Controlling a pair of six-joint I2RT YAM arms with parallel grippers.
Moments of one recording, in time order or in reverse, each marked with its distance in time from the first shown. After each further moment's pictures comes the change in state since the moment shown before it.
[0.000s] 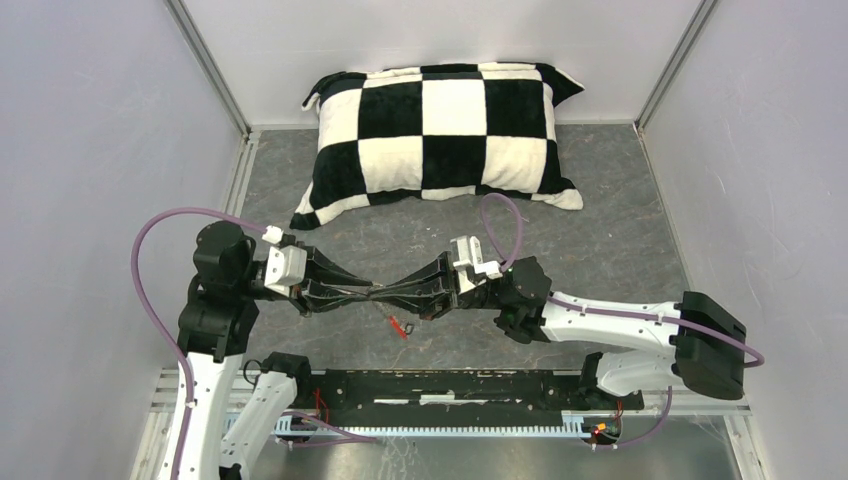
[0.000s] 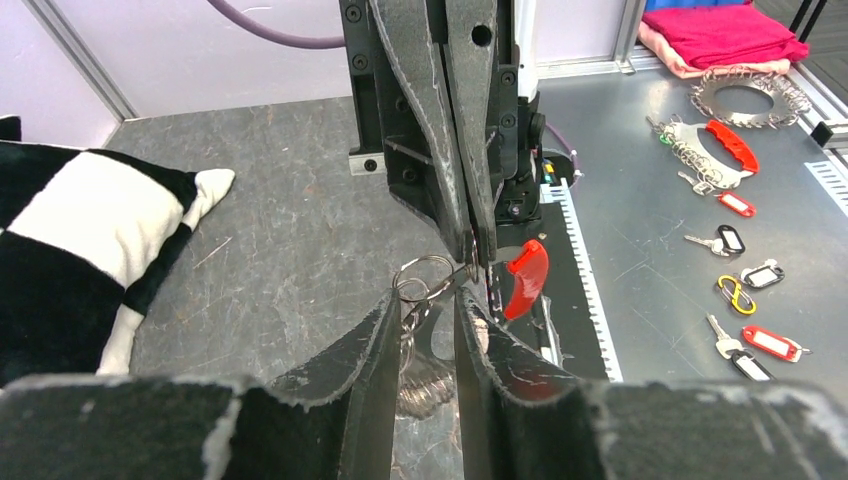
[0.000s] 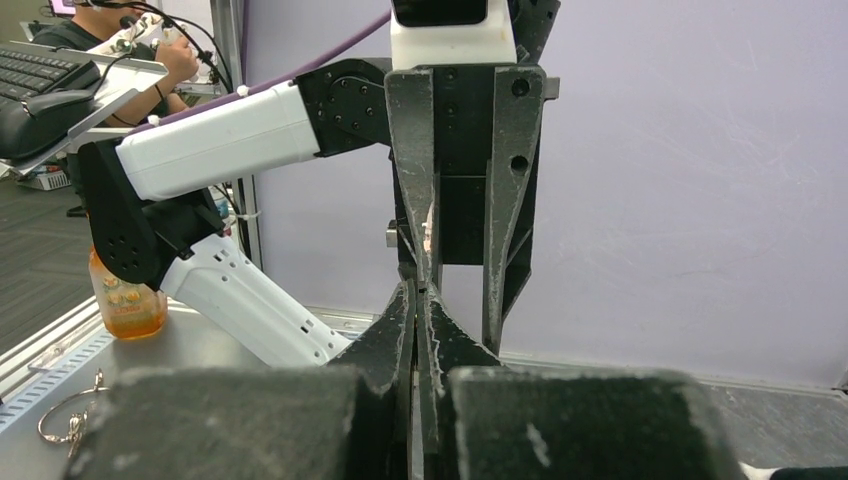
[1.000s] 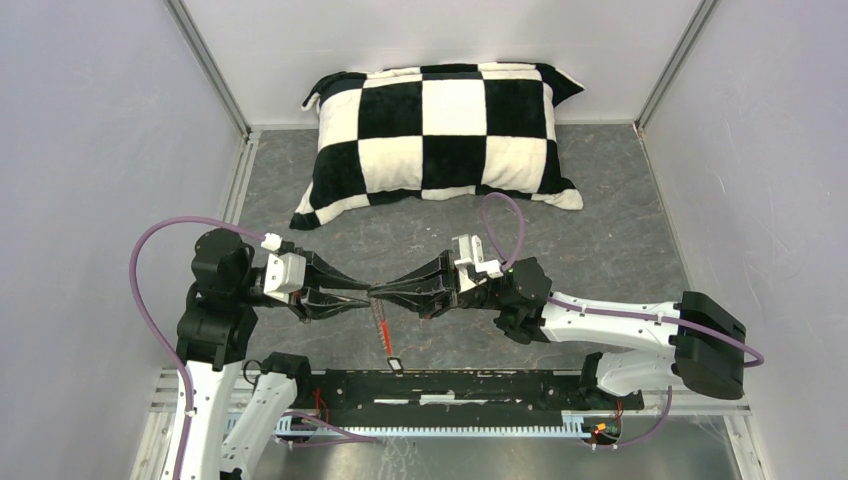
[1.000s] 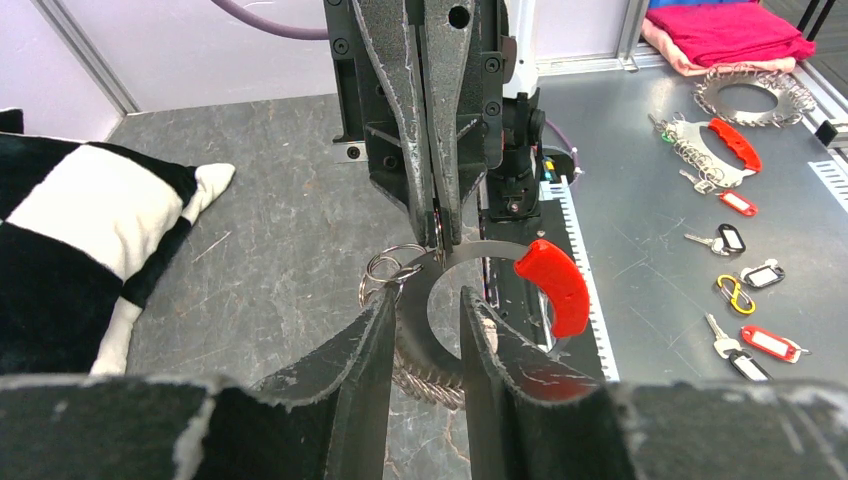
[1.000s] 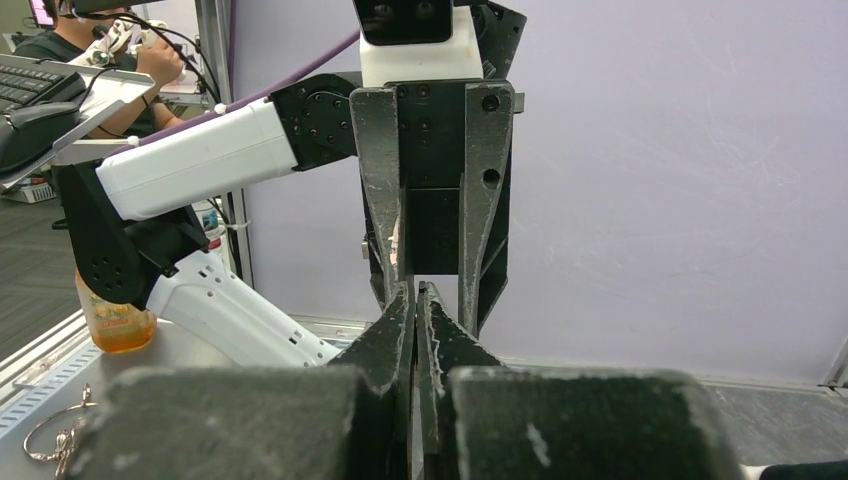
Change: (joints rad) left arm 0.001 -0.038 -0.016 -0.020 -0.013 -0.001; right arm 0.005 0.008 0.000 0.018 0.032 0.002
